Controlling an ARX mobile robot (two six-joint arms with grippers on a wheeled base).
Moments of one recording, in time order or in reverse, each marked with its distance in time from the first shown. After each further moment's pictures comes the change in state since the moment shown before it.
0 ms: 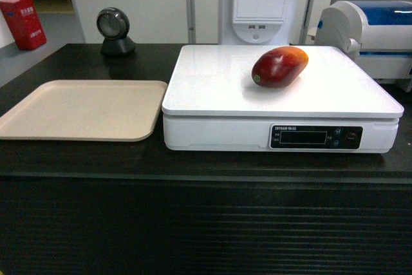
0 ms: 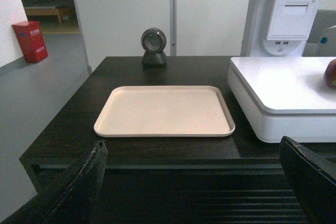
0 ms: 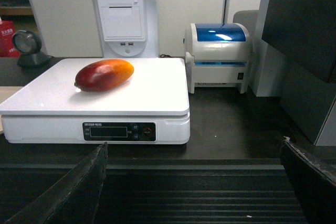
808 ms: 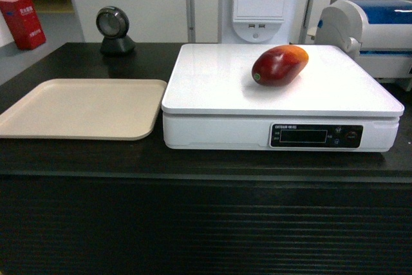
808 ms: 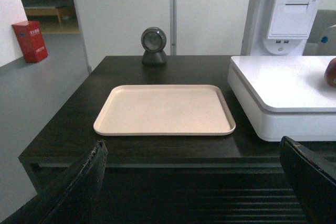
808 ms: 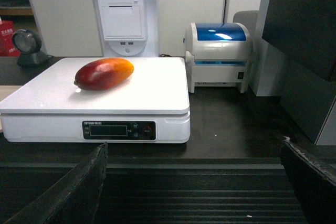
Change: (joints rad) left arm 0.000 0.000 0.000 0.002 0.000 0.000; right arm 0.000 0.000 0.000 0.002 0.000 0.000
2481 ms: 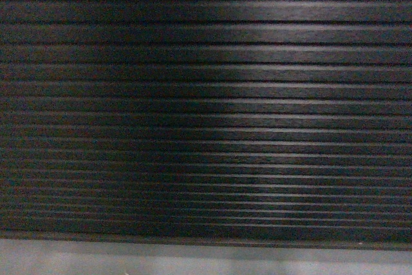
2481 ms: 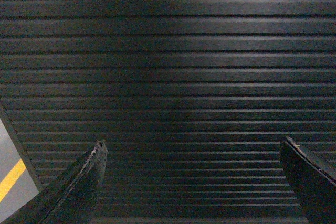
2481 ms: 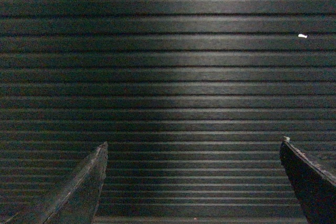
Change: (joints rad) left arm 0.000 0.000 0.000 -0.003 0.002 0.002; right arm 0.000 0.000 0.000 -0.003 0.000 0.000
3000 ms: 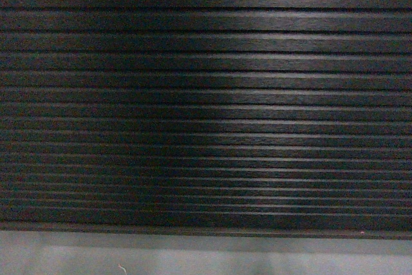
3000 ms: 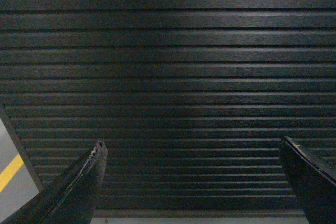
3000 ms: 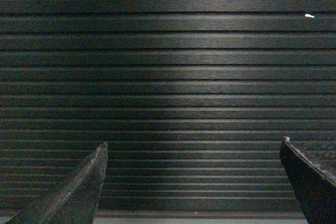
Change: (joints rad) left arm 0.000 0.000 0.000 -0.001 -0.002 0.000; right arm 0.000 0.000 0.000 -0.001 0.000 0.000
